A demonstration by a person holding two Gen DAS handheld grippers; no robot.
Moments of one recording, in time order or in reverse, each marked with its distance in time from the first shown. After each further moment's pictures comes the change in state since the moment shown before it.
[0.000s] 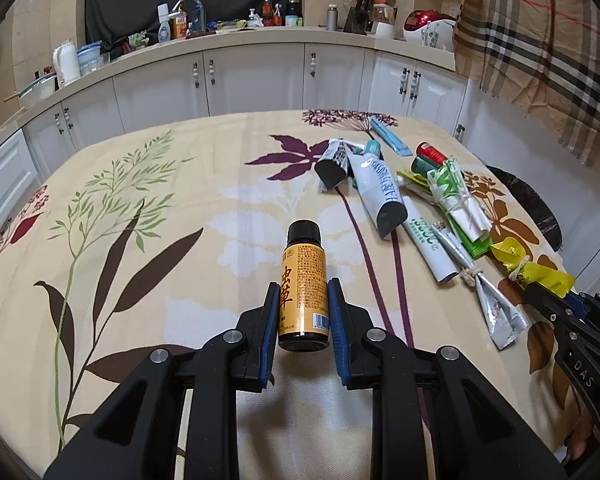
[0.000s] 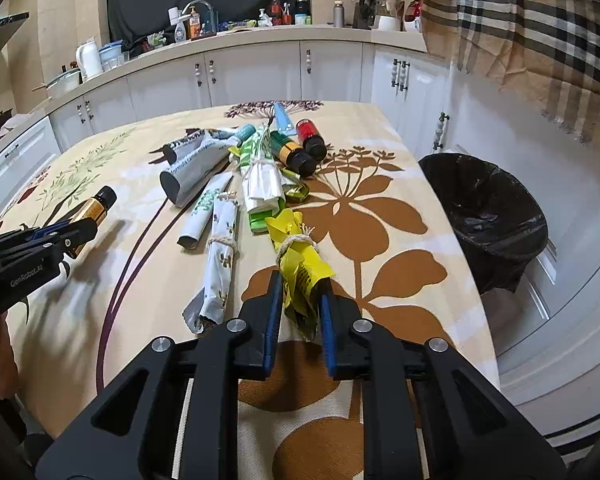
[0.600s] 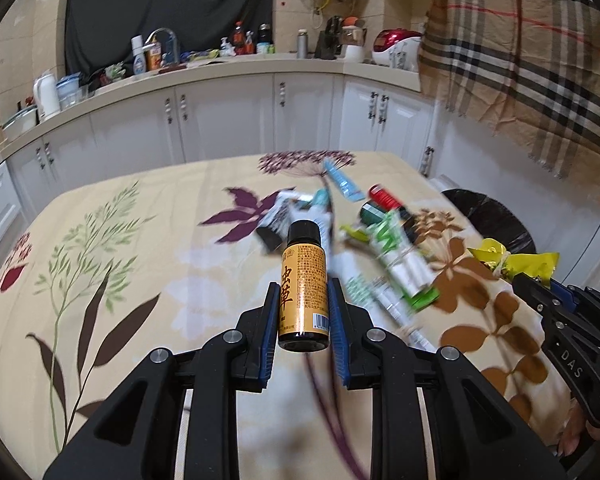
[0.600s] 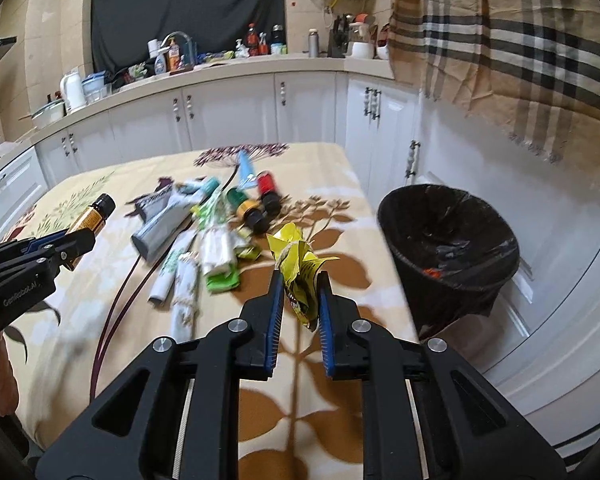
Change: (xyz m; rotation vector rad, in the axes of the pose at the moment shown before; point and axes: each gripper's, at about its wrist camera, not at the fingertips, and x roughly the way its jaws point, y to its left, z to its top) left arm -0.010 -0.041 0.038 0.065 -0.093 -0.070; right arm -0.018 -0.032 0.028 0.048 -0.102 -0.062
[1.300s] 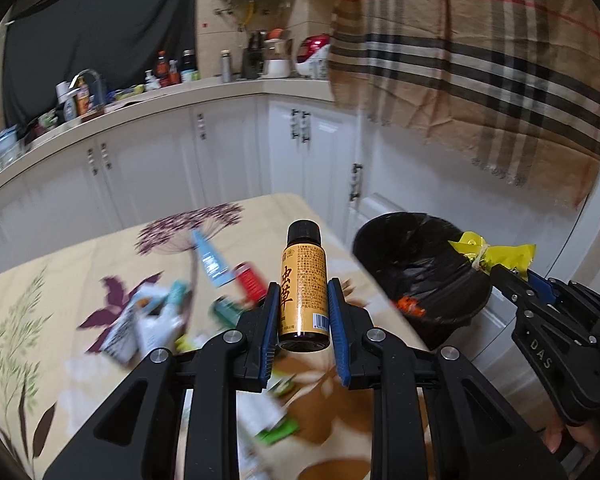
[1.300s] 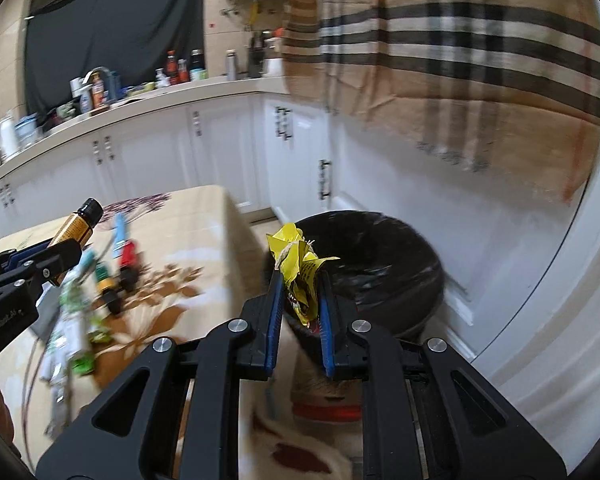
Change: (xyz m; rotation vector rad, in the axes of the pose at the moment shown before) left arm 0.056 -0.122 0.067 0.147 -0.050 -0.154; right arm 0.028 -0.112 0.043 0.137 -0.063 -0.211
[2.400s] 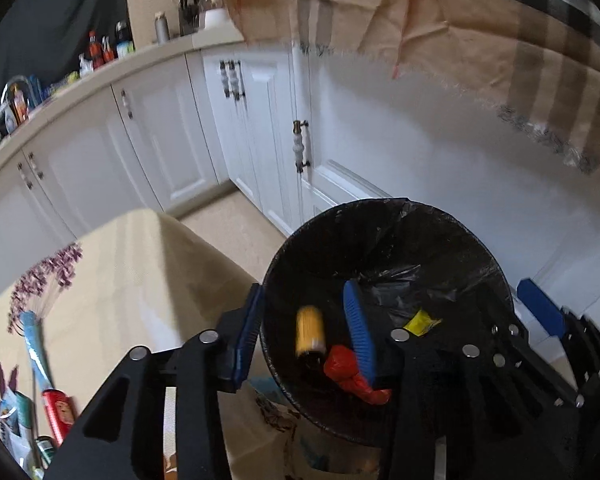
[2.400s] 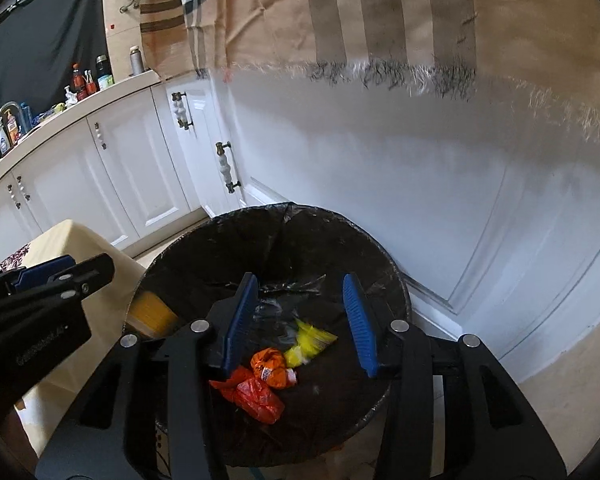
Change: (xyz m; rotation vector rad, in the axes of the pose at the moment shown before) left arm 0.182 -0.100 0.061 0.077 0.198 -0.040; right arm 0.147 -0.099 0.012 0.210 0.079 -0.166
